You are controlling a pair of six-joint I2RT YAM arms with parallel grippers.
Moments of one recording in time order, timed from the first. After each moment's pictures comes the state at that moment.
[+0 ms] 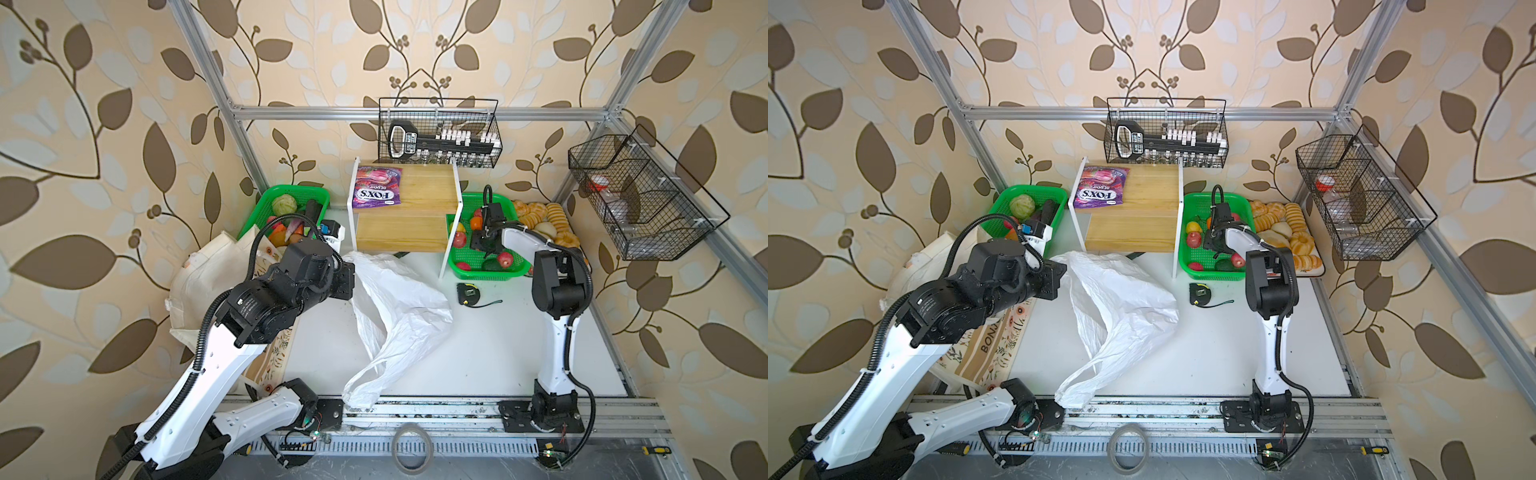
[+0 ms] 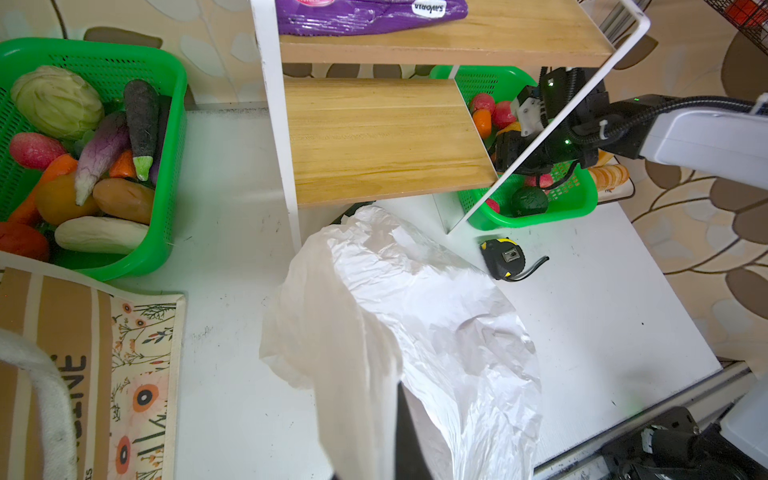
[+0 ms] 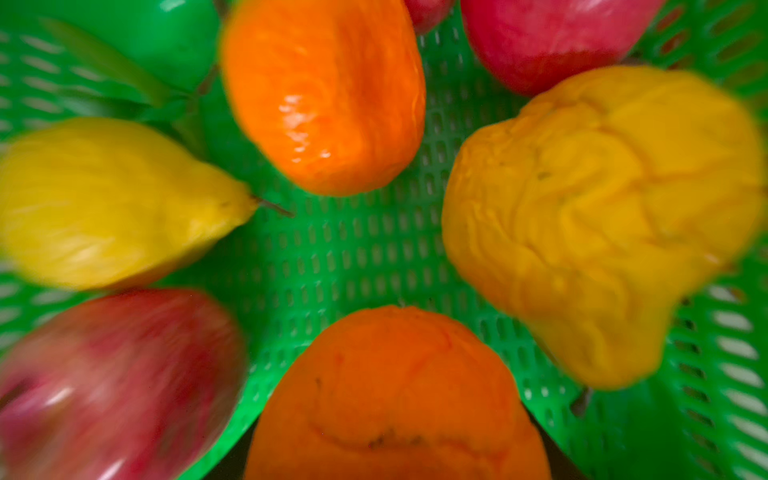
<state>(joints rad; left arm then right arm) -0.63 0.98 1.43 -1.08 -0.16 -0.40 0.11 2.17 1.66 -0.51 0.12 0.32</state>
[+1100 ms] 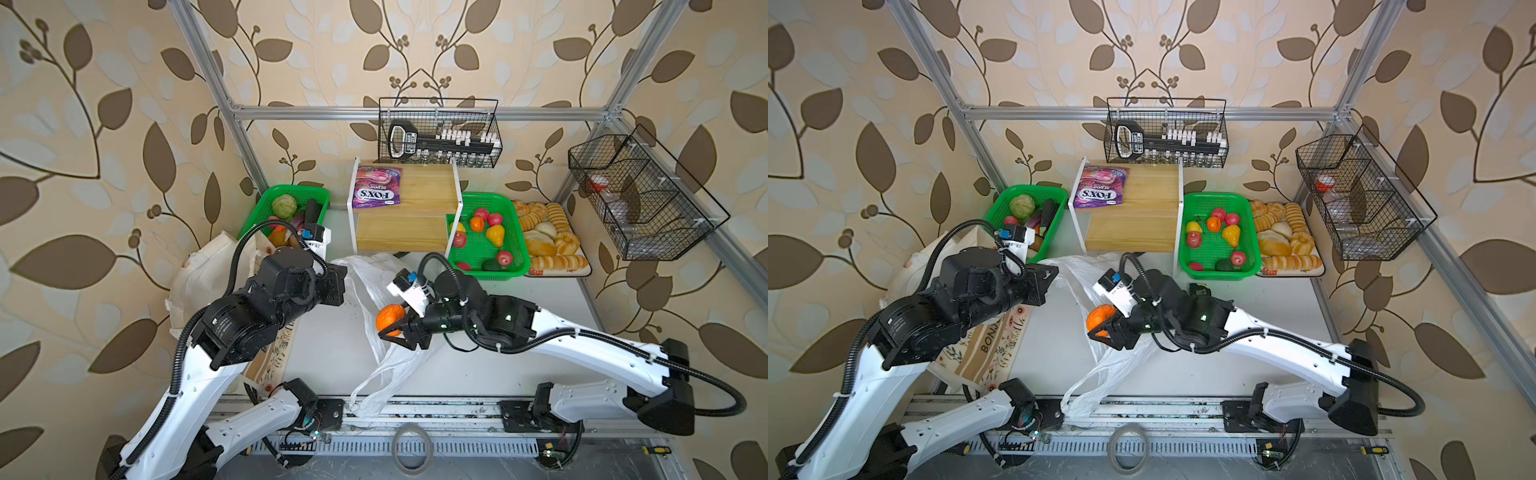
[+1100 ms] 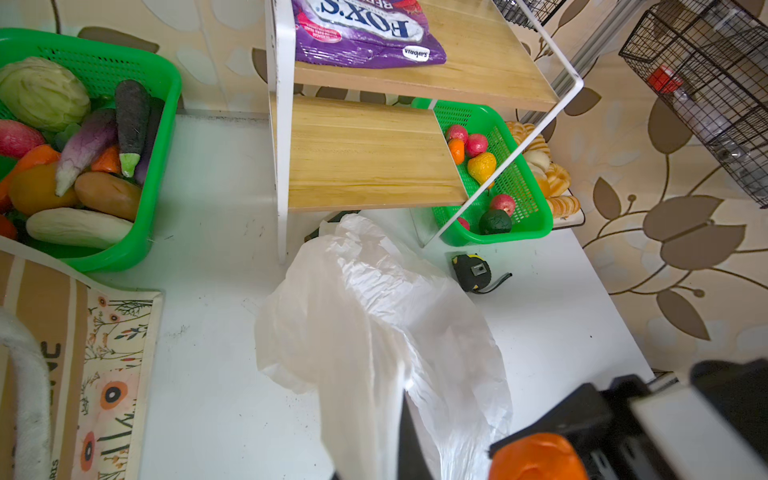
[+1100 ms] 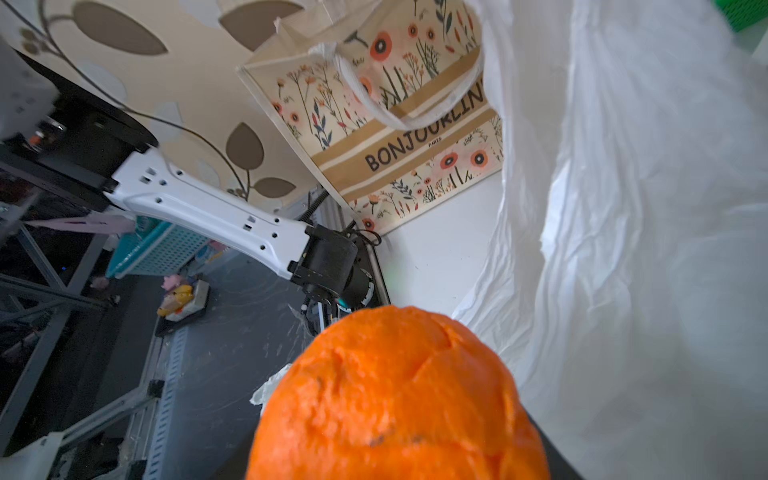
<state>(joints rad) -0.63 0.89 1.43 -1.08 -0.13 -0.47 1.10 1.33 1.21 -0.39 -0.26 0.29</state>
